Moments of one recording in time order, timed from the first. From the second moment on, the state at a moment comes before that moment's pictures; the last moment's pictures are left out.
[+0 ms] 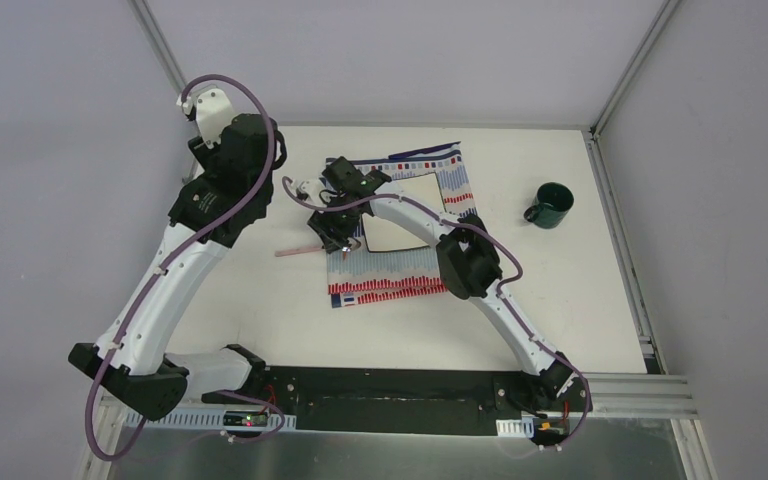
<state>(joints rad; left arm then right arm) -0.51 1.21 1.54 -0.71 -0.95 -0.16 0.85 2.56 2.34 -0.85 -0.40 -0.29</state>
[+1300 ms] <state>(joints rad) -0.51 1.14 1.46 -0.66 -0.96 -0.16 0.84 2.45 2.13 -0.69 -0.44 -0.17</state>
